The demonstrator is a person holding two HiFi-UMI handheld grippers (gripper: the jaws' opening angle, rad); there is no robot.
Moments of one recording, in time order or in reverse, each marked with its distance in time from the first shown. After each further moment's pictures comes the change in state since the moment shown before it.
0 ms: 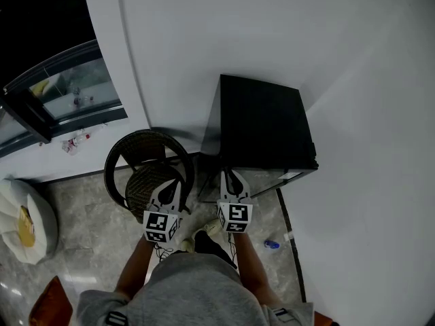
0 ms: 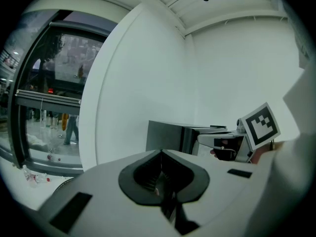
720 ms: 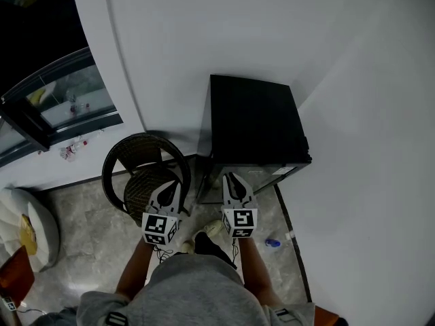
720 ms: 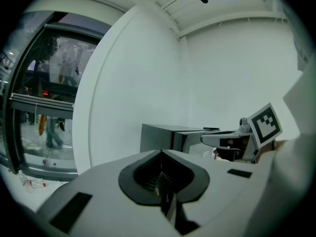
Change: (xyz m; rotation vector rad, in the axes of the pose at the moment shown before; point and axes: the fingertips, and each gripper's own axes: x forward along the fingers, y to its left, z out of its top) left arm -0.004 -0.025 0.011 0.031 -0.021 -0.045; right arm -0.038 -0.014 0.010 -0.015 -0.028 0.024
